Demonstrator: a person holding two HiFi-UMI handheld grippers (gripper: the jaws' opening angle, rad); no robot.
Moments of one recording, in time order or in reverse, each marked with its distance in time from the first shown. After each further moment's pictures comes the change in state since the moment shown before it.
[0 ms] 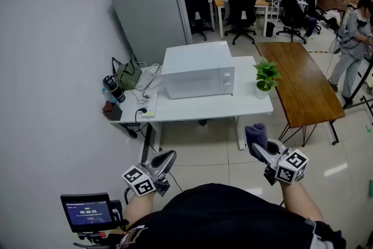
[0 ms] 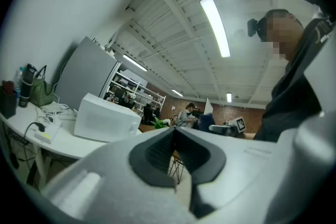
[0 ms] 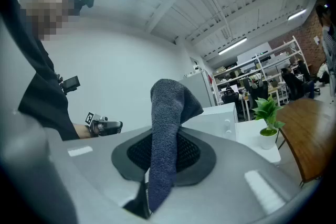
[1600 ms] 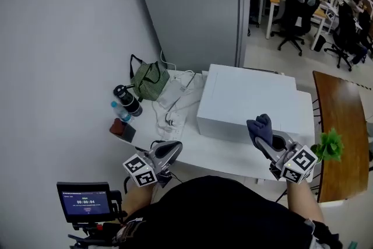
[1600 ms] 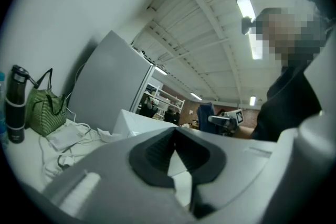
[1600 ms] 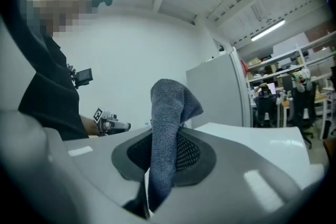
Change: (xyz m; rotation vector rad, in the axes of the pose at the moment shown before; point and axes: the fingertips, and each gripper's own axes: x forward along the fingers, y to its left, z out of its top) left arm 0.115 0.383 0.071 -0.007 -0.043 0.149; right arm 0.421 -0.175 0.045 -0.169 0.069 0.288
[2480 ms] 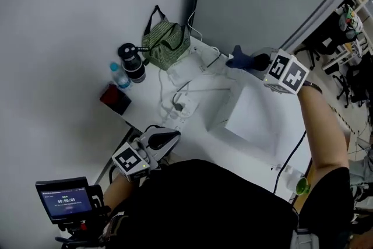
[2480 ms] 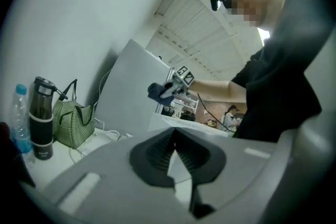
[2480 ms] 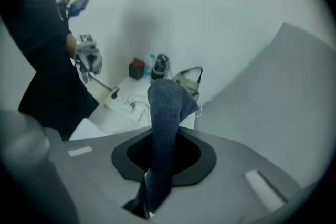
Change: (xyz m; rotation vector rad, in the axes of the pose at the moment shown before) left arm -0.037 0.115 0.013 0.012 -0.034 0.160; right arm 0.363 -0.106 0.010 -0.755 0.914 0.433
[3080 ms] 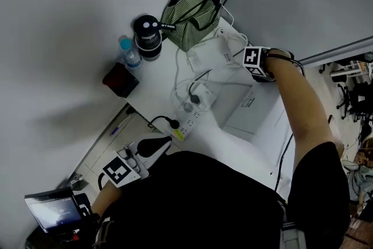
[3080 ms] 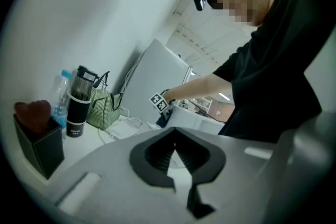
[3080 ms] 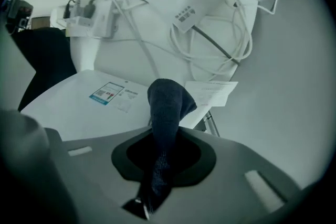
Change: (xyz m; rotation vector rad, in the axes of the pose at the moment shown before) left arm -0.069 0.059 -0.040 -0.120 0.010 0.152; right arm 0.199 -0.019 -0.183 -0.108 1.218 0.393
